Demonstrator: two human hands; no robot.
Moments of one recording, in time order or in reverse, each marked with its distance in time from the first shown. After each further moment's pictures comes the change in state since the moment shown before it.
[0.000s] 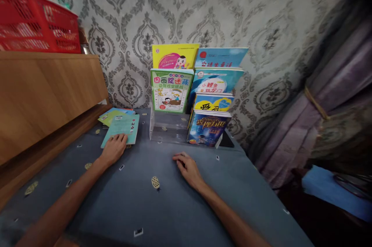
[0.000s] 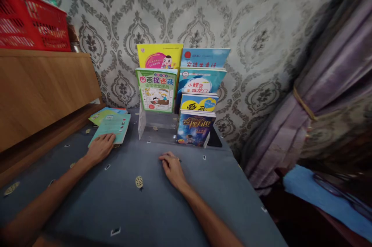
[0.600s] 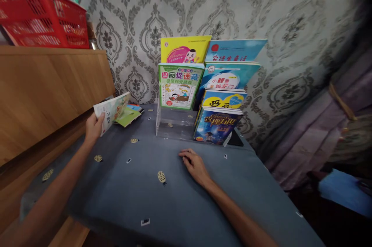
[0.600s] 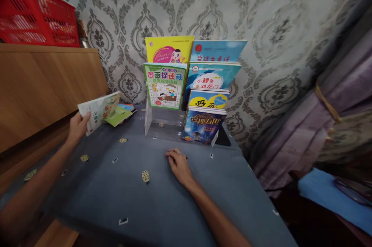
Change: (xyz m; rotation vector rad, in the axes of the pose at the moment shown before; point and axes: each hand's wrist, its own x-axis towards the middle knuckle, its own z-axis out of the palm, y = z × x) left_hand 0.012 -0.106 -0.008 -0.922 0.676 -0.627; right_hand 0.001 0.002 -0.001 -0.003 -0.028 -0.028
